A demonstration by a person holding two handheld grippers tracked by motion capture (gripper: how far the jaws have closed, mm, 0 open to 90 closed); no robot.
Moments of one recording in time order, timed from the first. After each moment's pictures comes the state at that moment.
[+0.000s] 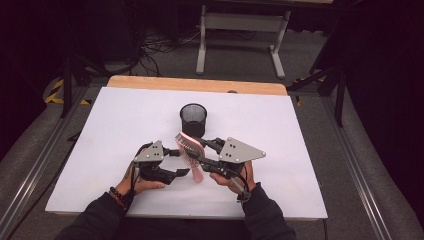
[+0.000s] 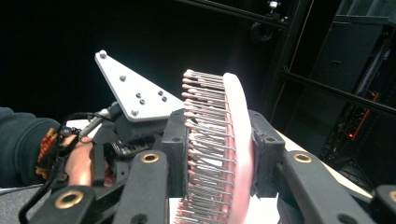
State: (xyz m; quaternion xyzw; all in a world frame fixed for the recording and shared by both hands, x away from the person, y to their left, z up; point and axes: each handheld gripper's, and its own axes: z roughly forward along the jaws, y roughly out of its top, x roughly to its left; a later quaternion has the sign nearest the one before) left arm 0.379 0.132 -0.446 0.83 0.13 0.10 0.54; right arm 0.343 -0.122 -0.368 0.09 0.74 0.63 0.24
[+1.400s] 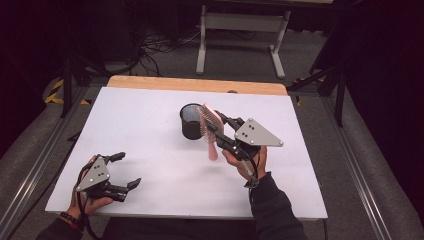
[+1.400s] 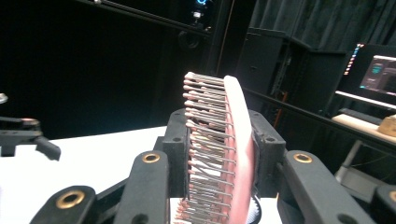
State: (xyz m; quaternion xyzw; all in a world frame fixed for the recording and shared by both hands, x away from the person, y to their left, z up) left arm 0.323 0.252 -0.470 0.79 0.22 0.25 0.51; right arm 0.360 -0.147 -0.330 0.18 0.69 0.61 0.35
